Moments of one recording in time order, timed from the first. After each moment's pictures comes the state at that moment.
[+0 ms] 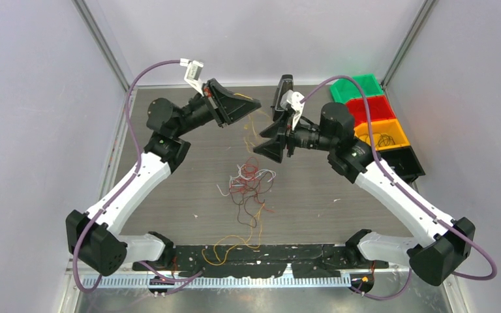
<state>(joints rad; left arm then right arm) -0.50 1.28 1.17 0.58 0.72 -0.89 0.63 1.17 1.12 -0.02 -0.67 0.08</state>
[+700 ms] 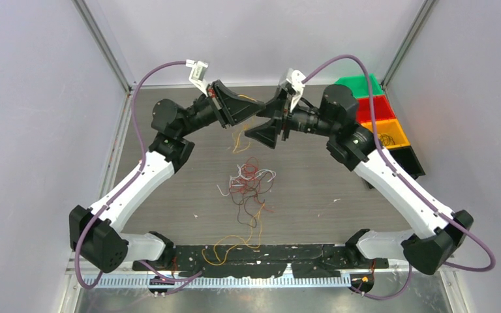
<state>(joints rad) -0.52 1.29 1.16 0.64 0.72 -0.94 0.62 1.23 1.35 -0.12 -0.67 0.07</state>
